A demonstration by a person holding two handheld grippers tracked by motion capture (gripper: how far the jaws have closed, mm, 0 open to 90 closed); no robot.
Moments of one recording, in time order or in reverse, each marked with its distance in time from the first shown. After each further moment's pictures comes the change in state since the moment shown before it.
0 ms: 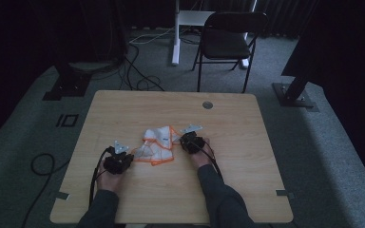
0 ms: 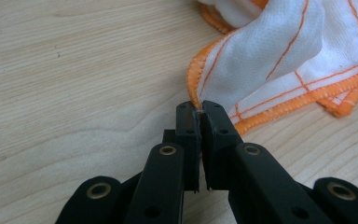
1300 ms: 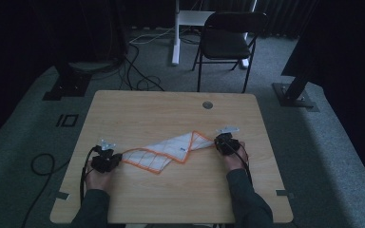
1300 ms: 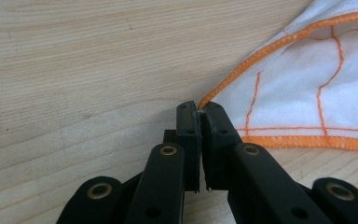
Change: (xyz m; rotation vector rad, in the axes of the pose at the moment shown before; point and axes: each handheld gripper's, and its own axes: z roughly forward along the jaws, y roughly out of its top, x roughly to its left) left arm 0.035 -0.007 -0.011 0.035 0.034 -0.096; right arm -0.082 -0.049 -0.068 0.038 -0.176 0.103
